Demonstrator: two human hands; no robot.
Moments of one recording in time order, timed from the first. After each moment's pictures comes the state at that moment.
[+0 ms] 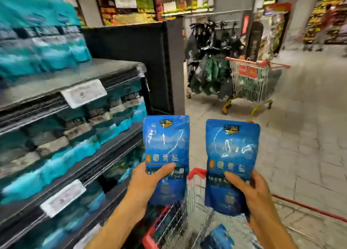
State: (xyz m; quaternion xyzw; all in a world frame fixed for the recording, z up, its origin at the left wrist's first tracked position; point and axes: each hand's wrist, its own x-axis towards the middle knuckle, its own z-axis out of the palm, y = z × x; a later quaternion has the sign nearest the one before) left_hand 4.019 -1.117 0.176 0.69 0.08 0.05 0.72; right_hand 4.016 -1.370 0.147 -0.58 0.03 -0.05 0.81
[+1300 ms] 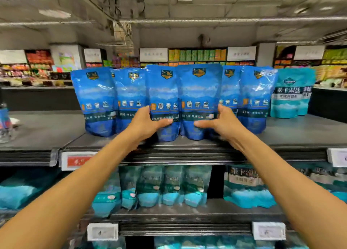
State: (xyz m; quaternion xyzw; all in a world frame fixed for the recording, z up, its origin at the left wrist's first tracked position) left_hand 3.742 -0.717 0.413 0.78 0.27 0.44 0.37; right_hand 3.950 -0.838 0.410 -0.60 -0.51 0.16 0.60
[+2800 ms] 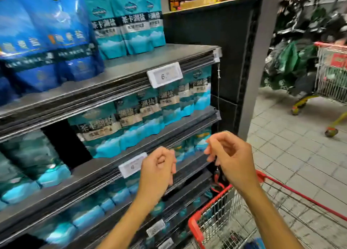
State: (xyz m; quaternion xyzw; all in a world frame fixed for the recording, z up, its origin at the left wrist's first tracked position) left_hand 3.959 -1.018 0.180 0.76 0.10 0.27 0.59; right_hand 4.048 -1.189 0.200 -0.64 -0.27 -0.03 0.72
